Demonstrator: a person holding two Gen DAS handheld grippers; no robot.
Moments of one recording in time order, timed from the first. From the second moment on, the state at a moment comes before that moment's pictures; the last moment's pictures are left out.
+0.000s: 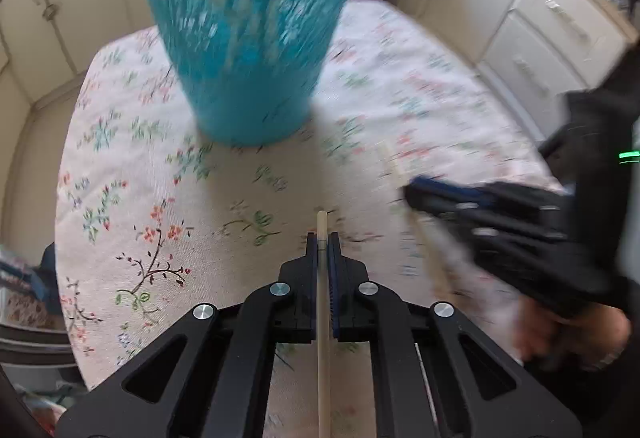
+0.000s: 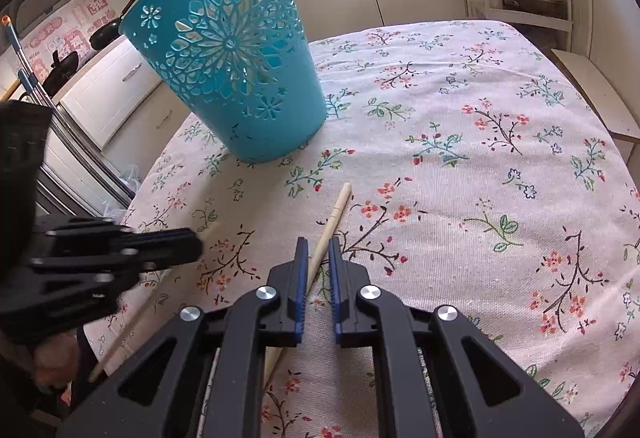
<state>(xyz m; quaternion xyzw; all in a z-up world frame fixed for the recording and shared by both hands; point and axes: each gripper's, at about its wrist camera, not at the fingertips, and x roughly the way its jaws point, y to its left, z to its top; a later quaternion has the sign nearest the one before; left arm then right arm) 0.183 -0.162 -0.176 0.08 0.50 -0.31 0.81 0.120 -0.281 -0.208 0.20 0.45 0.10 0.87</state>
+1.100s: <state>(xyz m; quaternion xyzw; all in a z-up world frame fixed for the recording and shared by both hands) 0.307 -0.163 -0.006 -0.11 0.14 -0.18 0.97 0.120 -0.288 -0.211 0.22 0.44 0.11 0.86</state>
